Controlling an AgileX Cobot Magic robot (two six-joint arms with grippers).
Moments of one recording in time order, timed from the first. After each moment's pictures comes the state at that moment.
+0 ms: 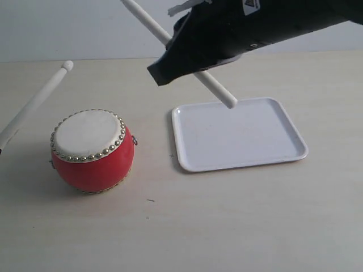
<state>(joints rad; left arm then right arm) -0.58 0.86 -0.69 0.12 0.87 -0.22 0.67 1.41 -1.13 -0.19 0.51 0.10</state>
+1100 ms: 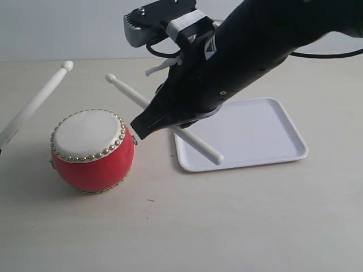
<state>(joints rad) -0.58 0.86 -0.69 0.12 0.87 -0.22 0.67 1.57 -1.16 0.15 0.65 -0.11</state>
